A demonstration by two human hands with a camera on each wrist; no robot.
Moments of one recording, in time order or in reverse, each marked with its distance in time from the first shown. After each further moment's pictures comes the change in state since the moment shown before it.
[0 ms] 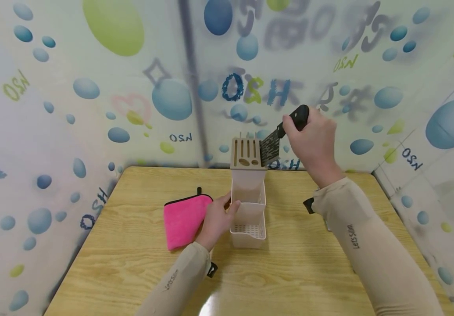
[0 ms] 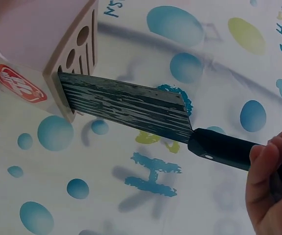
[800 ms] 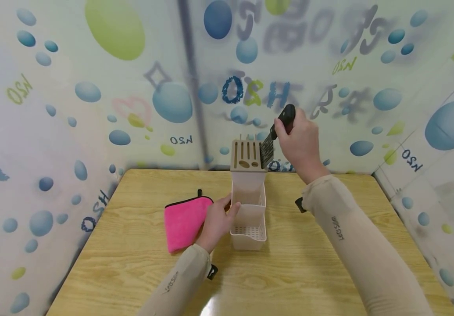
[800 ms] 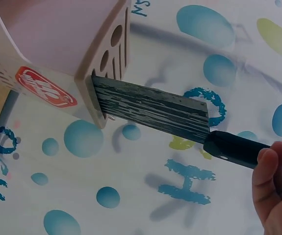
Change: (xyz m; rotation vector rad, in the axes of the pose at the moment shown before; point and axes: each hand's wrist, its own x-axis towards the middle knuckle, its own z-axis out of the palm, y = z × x) left_hand 0.000 -0.002 0.001 0.003 -0.003 -0.003; right_hand -0.001 0.009 0.028 0.034 -0.037 0.024
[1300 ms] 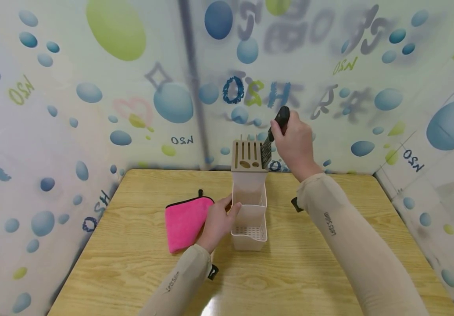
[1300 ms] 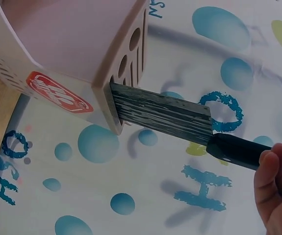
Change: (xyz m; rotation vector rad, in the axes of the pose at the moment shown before) left_hand -0.001 0.001 0.000 0.002 0.014 -0.001; right_hand 0.000 0.006 0.015 -0.020 -0.032 0.005
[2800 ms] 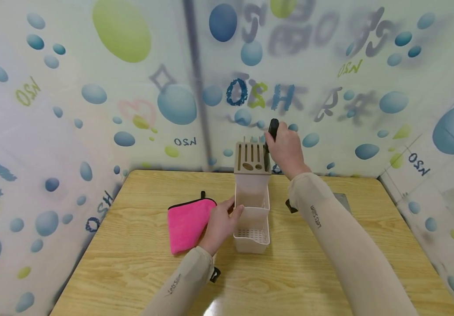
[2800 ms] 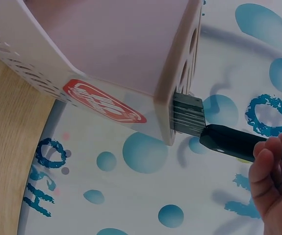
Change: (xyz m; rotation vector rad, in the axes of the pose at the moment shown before) left_hand -0.001 0.000 -0.001 -0.019 -0.001 0.050; right_hand 0.003 0.016 0.035 -0.084 -0.292 0.172
